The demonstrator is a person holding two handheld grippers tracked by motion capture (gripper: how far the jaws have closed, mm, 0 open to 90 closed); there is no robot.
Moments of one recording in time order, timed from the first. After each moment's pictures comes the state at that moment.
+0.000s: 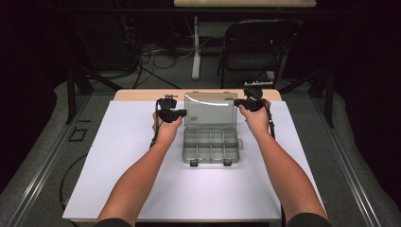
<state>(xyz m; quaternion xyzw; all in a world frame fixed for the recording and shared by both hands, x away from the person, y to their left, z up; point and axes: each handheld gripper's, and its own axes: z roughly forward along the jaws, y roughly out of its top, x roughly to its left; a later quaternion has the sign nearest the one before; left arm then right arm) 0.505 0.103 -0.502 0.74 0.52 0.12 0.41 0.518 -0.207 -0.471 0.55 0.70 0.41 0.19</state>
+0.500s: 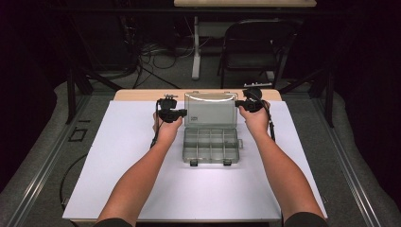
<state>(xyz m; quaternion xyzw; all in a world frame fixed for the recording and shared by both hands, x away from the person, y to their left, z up) 0.505 0.103 -0.504 0.73 0.53 0.12 0.41 0.518 -0.207 -0.476 0.56 0.70 0.40 0.19</state>
